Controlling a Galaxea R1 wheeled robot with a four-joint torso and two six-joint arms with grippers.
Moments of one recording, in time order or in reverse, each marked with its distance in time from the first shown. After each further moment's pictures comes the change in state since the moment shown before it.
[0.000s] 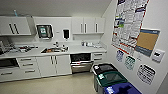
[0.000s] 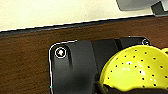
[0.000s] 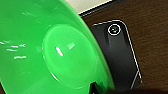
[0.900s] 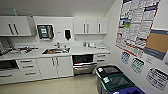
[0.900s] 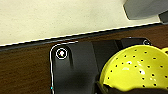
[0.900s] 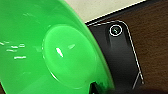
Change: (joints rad) left arm -0.001 -0.001 0.000 0.000 -0.002 0.000; right arm 0.006 0.003 0.000 -0.001 -0.005 -0.001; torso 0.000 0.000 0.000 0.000
